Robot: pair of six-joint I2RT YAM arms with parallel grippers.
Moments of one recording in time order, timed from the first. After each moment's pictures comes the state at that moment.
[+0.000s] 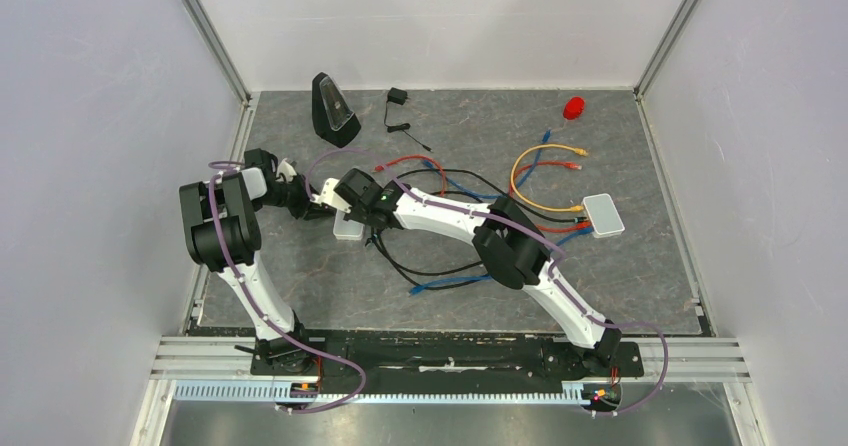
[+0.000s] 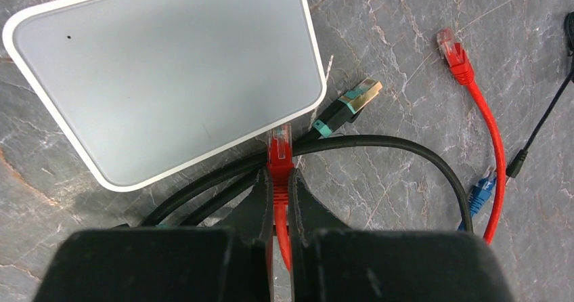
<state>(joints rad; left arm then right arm) 0.26 1.94 1.10 -0.48 0.71 -0.39 1.02 2.41 2.01 -0.52 0.27 -0.39</state>
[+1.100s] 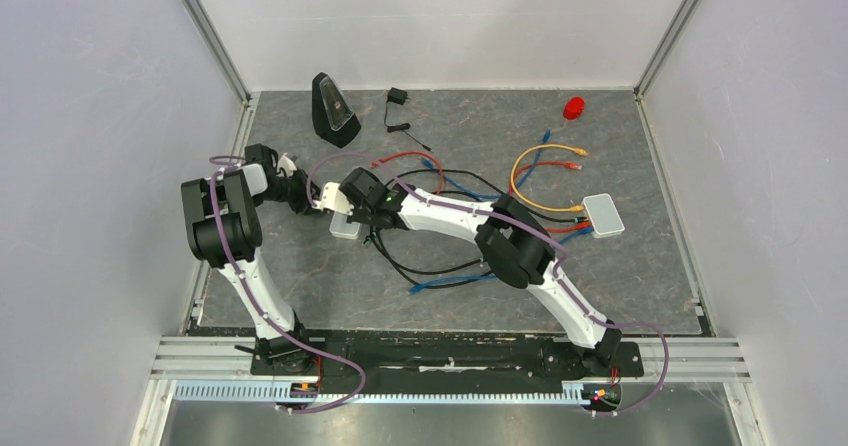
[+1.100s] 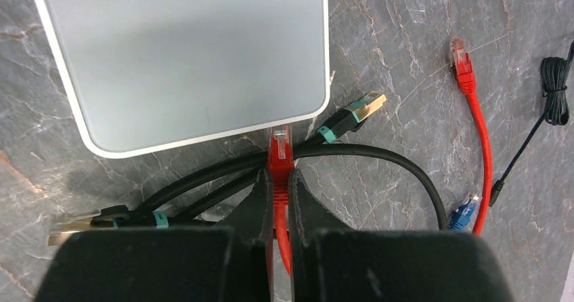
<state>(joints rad) 0.26 1.97 1.15 -0.47 0.71 -0.40 1.02 2.38 1.92 -0.42 0.21 -0.52</state>
